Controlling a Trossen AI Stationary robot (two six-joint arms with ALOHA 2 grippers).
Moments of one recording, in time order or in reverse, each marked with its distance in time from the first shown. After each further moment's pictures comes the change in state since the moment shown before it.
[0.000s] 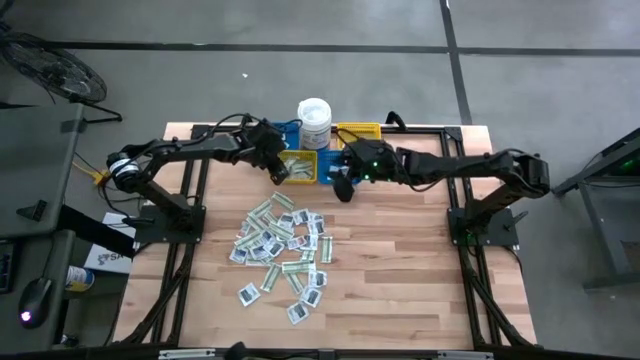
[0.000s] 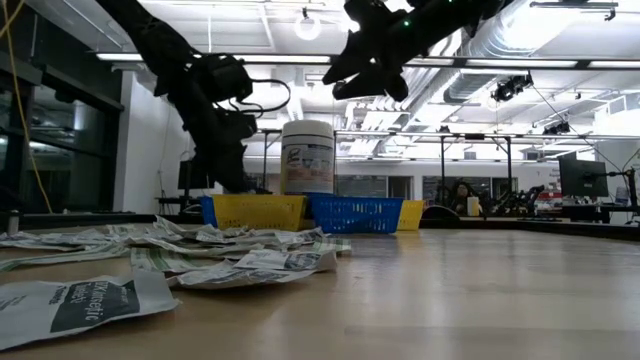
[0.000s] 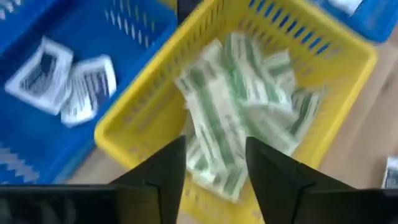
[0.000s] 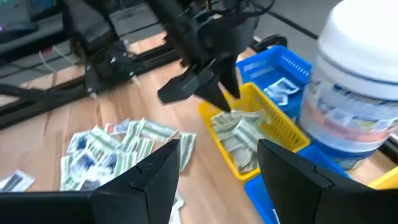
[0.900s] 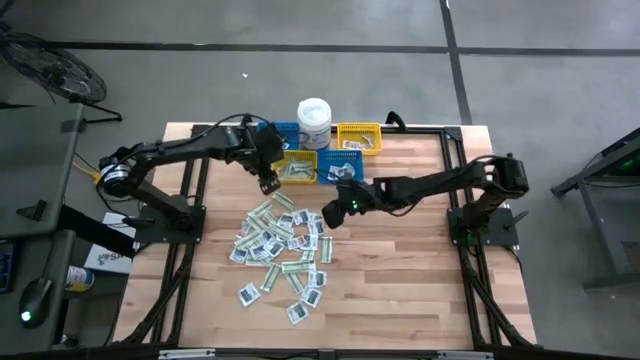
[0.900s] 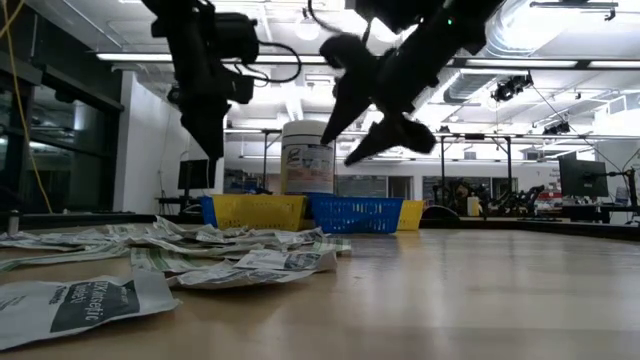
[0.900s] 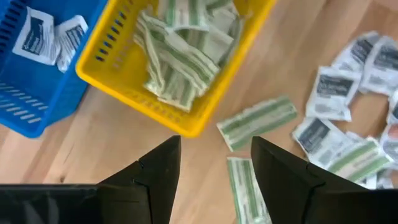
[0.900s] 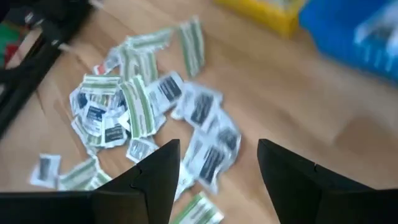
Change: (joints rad) left arm -0.158 -0.081 0.233 -0.546 -0.090 0.005; right arm 0.177 0.192 0.000 -0.151 0.027 0.638
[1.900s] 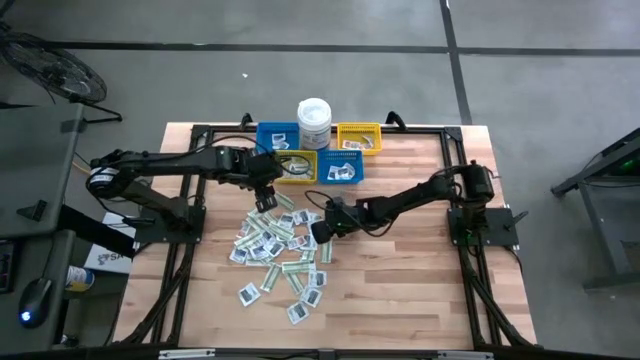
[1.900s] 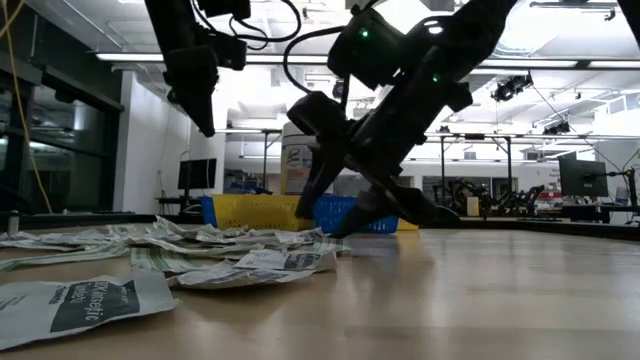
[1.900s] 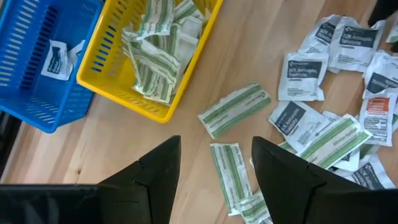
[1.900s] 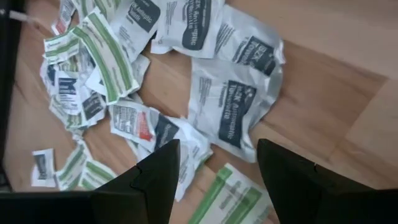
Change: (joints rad) left arm -0.263 -0.094 -0.001 -0.061 -0.205 -0.110; right arm 0.068 0.266 0.001 0.211 -0.121 0.314
